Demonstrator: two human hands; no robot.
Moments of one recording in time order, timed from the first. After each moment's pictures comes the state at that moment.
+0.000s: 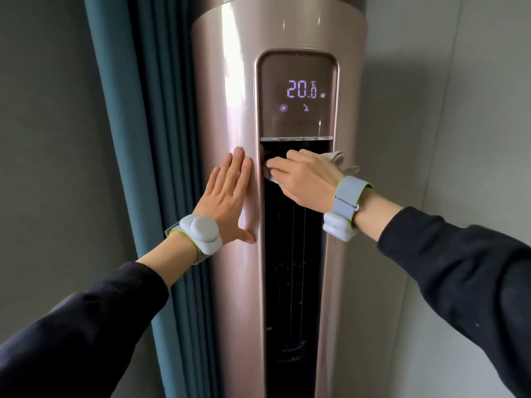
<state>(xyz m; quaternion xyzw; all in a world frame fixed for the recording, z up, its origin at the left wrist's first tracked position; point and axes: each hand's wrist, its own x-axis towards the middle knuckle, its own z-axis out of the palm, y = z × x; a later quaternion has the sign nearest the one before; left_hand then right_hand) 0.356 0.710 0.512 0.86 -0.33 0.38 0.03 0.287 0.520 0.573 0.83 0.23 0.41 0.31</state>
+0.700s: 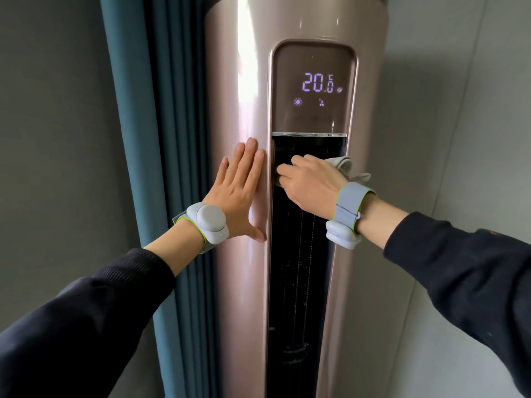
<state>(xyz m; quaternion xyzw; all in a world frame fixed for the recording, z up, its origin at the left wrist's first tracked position) 0.359 0.706 0.518 0.86 -0.35 0.38 0.01 0.294 0.527 0.564 0.78 0.21 0.41 0.42</state>
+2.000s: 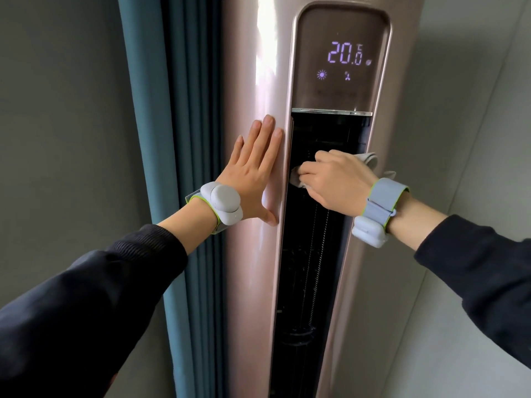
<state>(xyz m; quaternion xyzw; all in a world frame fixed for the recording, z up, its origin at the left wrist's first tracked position) 0.365 0.707 0.514 0.84 -0.36 0.40 0.02 0.295 0.511 0.542 0.83 0.24 0.38 0.34</state>
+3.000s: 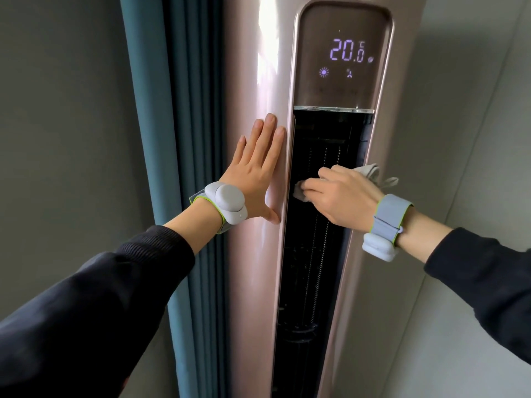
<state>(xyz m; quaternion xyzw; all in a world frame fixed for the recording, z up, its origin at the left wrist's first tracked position) 0.364 0.706 0.512 0.84 -0.37 0.39 0.03 0.293 0.501 0.518 0.79 0.27 0.39 0.38</state>
